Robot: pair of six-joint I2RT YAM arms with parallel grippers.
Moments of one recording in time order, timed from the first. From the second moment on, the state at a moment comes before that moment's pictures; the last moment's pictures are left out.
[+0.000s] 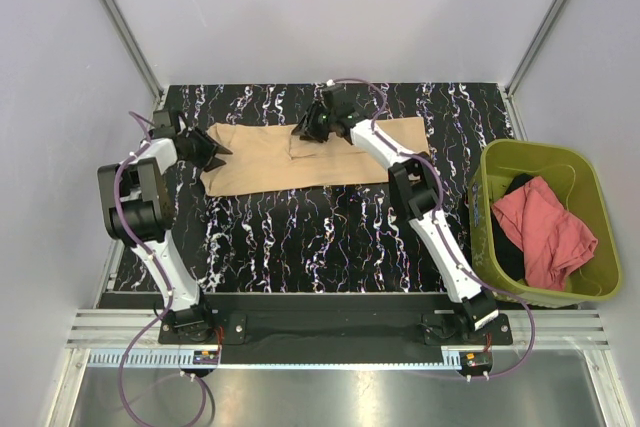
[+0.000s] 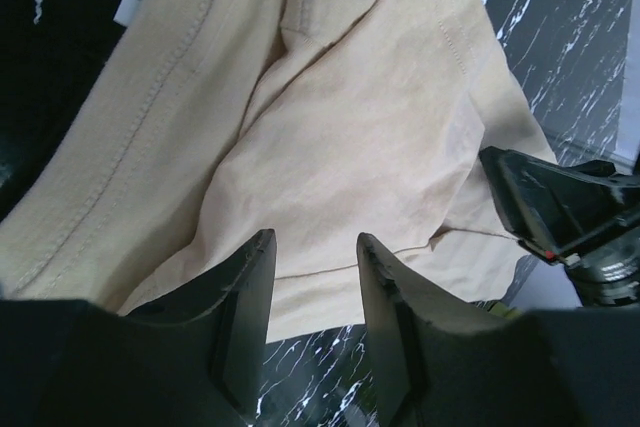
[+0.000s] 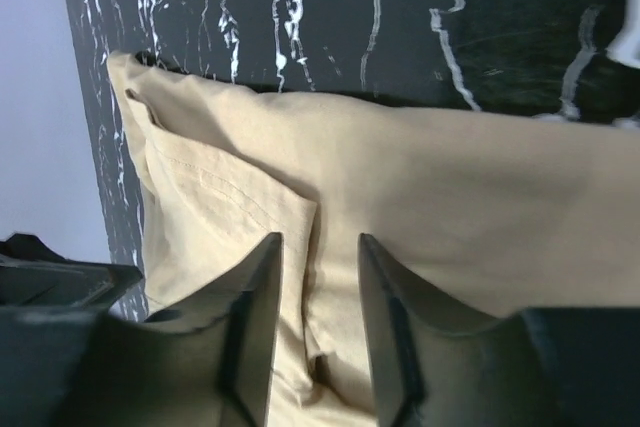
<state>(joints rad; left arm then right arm) 0.21 1.94 1.29 -0.31 0.48 -0.76 0.52 2.77 2.47 -0.32 -0.33 0.86</state>
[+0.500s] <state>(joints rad) 0.19 1.78 1.16 -0.42 0.36 -0.78 0.32 2.34 2.16 -0.74 -0.27 0.60</state>
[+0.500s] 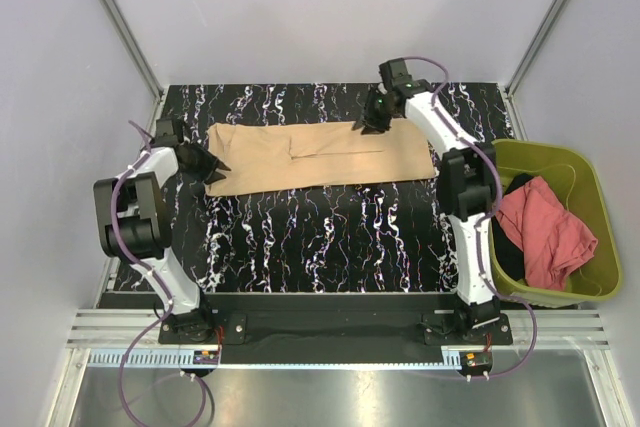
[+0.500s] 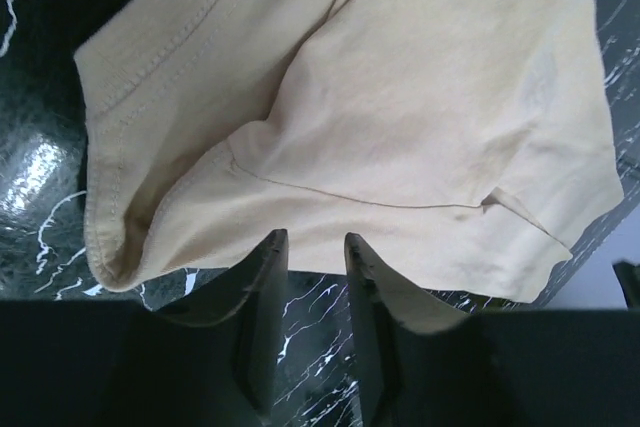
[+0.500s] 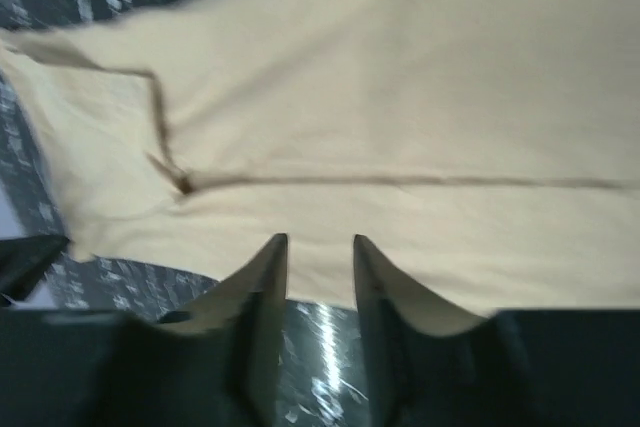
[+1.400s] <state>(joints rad) 0.17 2.07 1.44 -0.54 0.29 -0.74 0.23 2.12 1.54 -0.64 -0.19 0.44</state>
